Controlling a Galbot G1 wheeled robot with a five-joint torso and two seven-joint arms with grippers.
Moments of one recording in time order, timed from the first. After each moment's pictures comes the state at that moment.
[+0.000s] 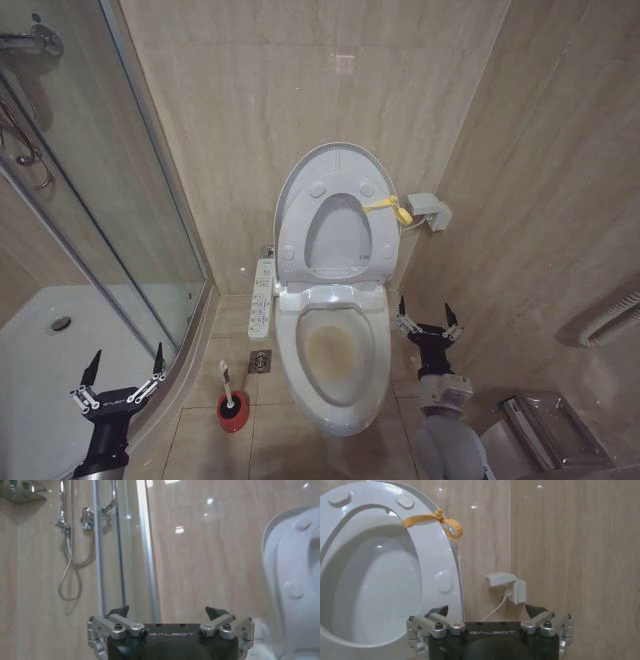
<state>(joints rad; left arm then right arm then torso) 1.80 -1.27 -0.73 -2.10 -0.21 -0.49 -0.19 -1.42 1.45 0.48 2.03 0.08 0.09 0.35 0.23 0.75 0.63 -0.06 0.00</state>
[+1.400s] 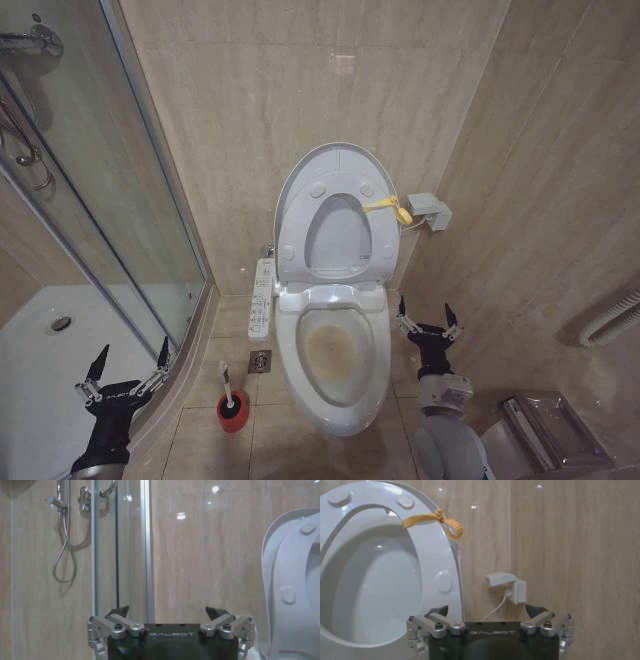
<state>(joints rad) 1.83 -1.25 -0.73 -2.20 -0.31 -0.35 -0.19 -1.42 1.45 0.48 2.03 0.08 0.09 0.35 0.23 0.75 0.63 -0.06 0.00</state>
